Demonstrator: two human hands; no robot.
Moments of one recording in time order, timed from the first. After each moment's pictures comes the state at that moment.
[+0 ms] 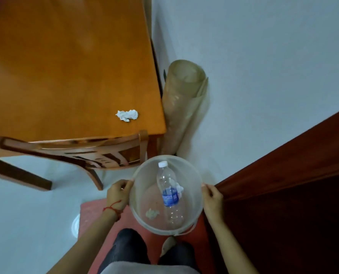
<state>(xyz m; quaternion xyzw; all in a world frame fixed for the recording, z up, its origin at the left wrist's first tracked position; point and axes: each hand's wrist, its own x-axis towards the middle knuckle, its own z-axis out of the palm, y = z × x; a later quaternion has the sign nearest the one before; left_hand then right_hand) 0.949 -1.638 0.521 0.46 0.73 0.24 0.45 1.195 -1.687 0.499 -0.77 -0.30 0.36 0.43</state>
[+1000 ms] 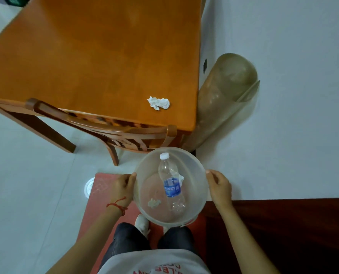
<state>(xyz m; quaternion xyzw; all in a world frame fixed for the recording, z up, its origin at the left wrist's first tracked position) 0.934 -1.647 0.512 0.41 0.79 0.27 0.36 1.189 -1.604 0.494 -0.73 -0.46 0.40 0.30</state>
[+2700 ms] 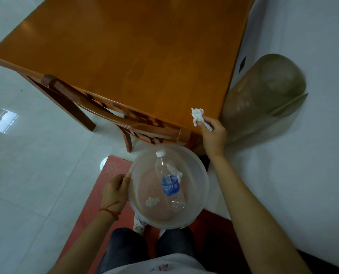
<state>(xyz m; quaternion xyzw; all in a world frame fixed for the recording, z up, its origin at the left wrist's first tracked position) 0.941 -1.656 0.490 0.31 0.84 0.33 0.29 1.113 -1.441 0.495 -0.58 -0.61 0.39 0.37</state>
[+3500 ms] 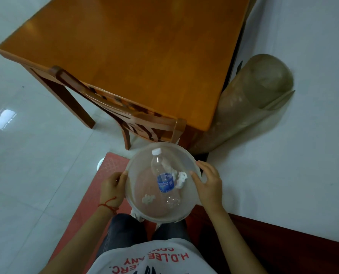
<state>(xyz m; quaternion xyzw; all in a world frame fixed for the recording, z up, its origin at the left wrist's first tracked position) 0.953 -1.685 0.486 0.29 0.84 0.34 0.31 1.178 -1.588 0.493 -0.60 -0.67 0.38 0.24</state>
